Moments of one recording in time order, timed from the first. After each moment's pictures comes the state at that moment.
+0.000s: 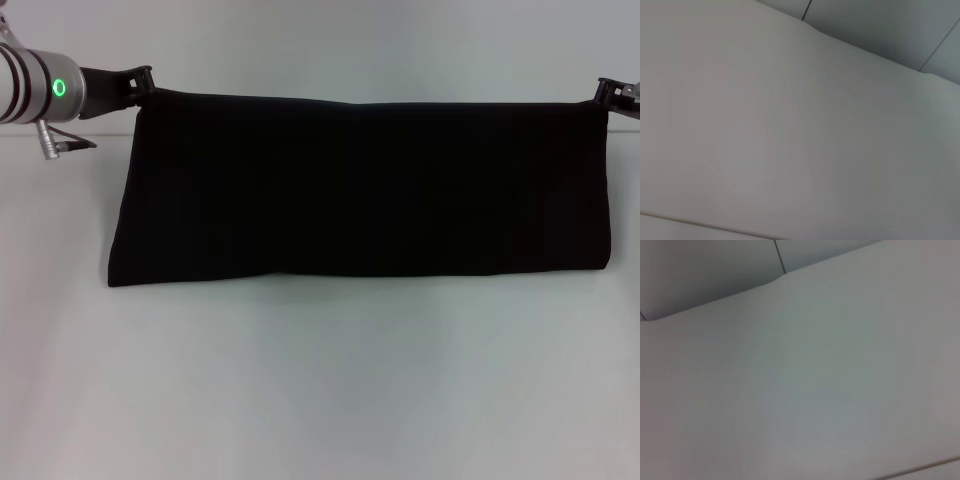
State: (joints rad) left arm -0.93 -1.97 0.78 0.55 2.49 0.68 -2.71; right arm 0.92 1.95 -0.84 -0.40 -2.50 -0.39 2.70
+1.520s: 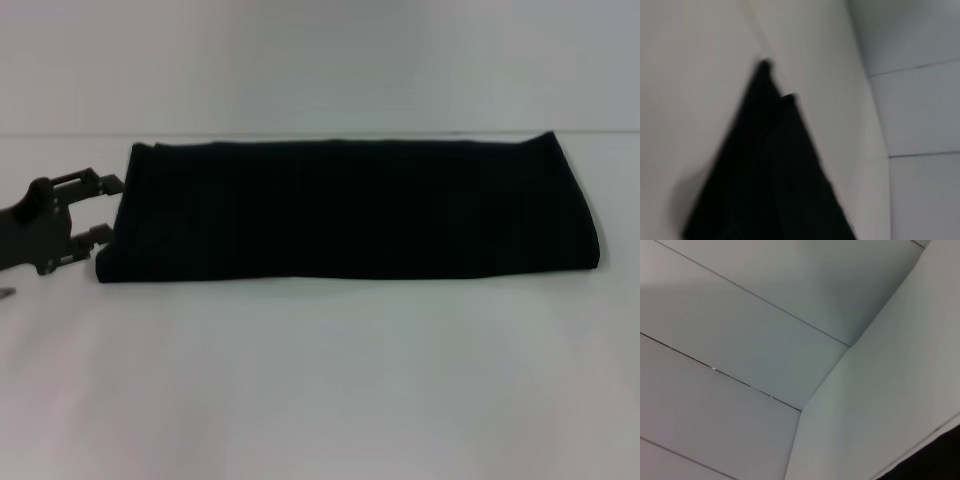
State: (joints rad) left arm -0.51 -1.98 0.45 0.62 2.04 1.33 -2.67; right arm 0.45 1.89 -0.43 -0.47 -1.74 -1.44 2.16
